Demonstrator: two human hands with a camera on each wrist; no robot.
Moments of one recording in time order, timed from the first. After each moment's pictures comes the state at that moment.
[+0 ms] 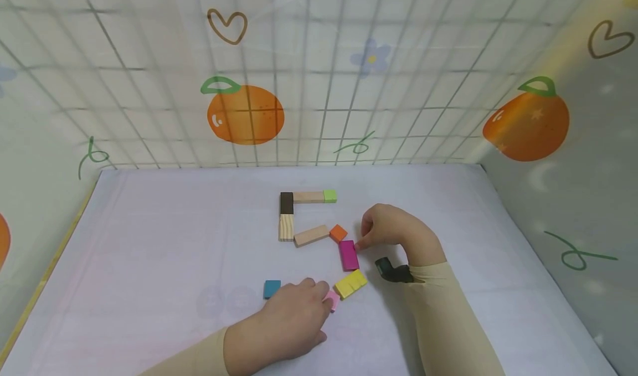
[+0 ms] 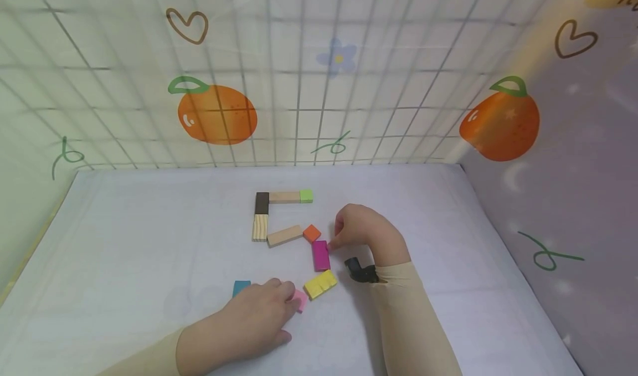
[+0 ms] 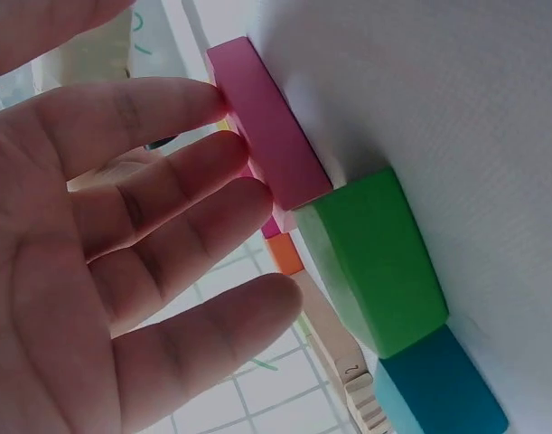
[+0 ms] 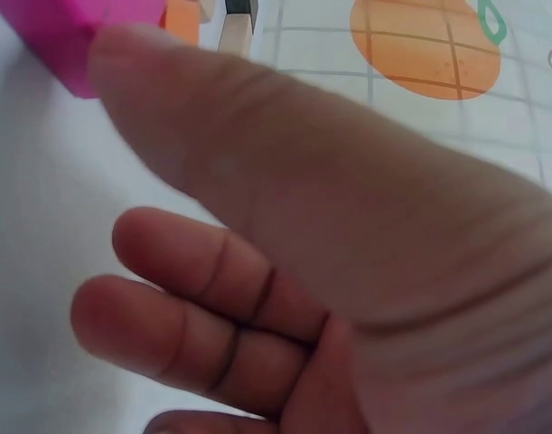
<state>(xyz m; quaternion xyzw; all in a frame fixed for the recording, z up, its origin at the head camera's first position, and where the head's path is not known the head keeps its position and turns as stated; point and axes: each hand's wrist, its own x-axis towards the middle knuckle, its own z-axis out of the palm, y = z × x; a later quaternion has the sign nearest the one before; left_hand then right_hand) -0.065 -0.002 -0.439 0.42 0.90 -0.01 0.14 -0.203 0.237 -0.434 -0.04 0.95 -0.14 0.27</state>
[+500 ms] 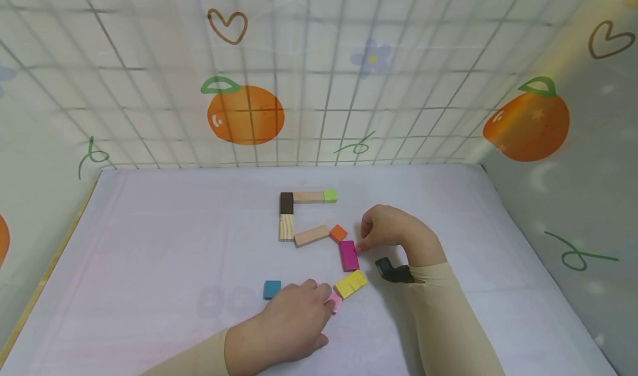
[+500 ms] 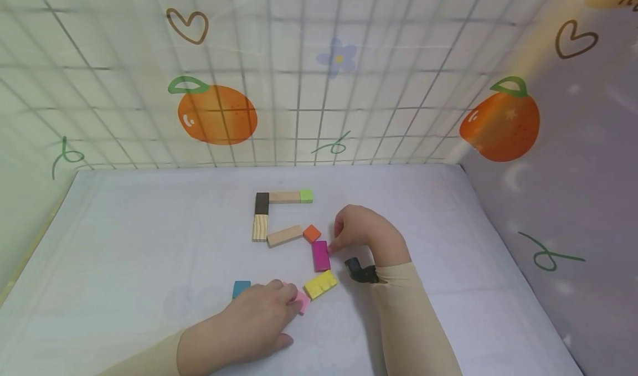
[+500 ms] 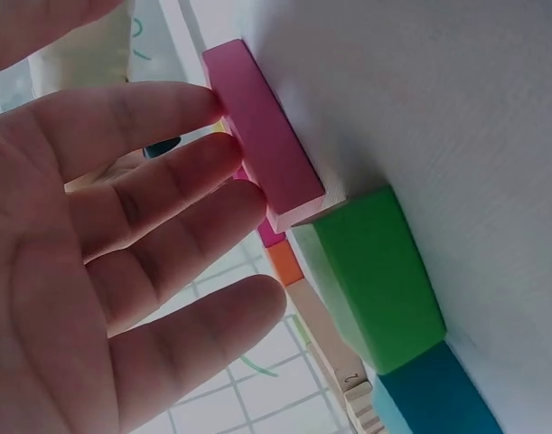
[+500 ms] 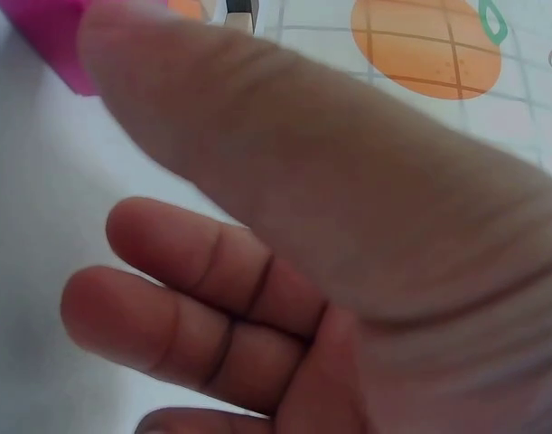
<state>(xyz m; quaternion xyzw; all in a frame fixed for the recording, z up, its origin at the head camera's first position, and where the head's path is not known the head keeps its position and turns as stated) -0.063 -0.001 -0.440 0.43 0.89 -0.01 0.14 -0.205 0.239 -0.437 -0.05 0.95 -0.14 0.28</state>
